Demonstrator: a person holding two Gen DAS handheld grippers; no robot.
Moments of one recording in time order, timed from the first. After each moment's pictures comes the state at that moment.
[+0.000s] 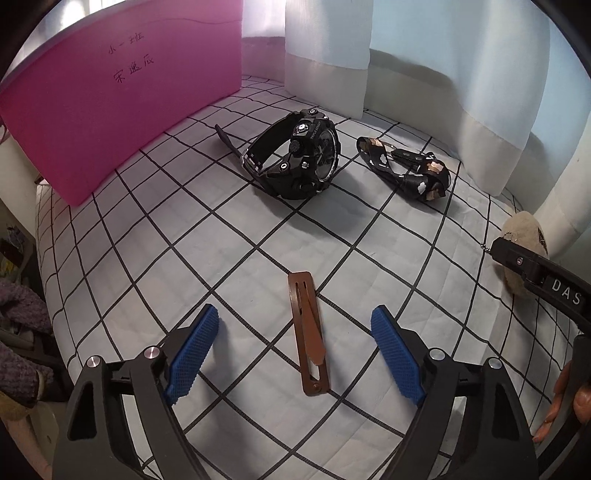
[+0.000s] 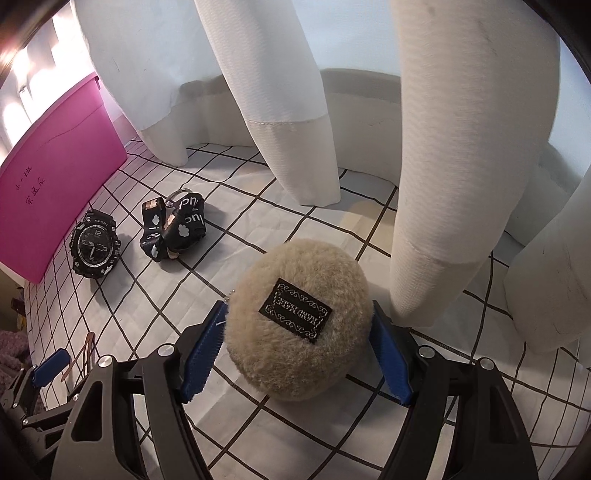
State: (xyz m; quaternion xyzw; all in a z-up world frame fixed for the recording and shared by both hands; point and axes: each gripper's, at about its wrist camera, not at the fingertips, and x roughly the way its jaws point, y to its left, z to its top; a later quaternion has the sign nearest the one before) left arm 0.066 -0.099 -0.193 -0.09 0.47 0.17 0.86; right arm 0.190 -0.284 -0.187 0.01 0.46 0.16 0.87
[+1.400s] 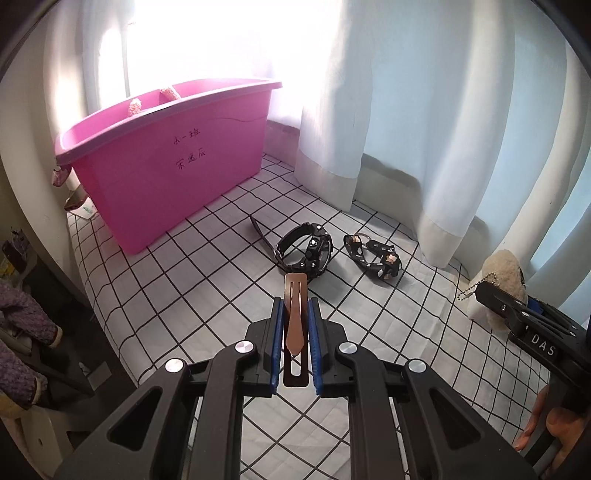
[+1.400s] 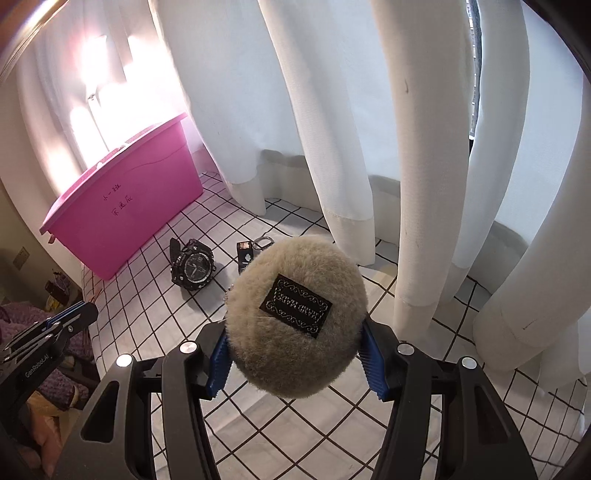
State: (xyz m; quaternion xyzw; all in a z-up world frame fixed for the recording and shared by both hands) left arm 0.006 -0.083 -0.076 -0.12 0.38 0.17 0.90; right arm 0.135 -0.306 -0.091 0.02 0.39 0.25 0.89
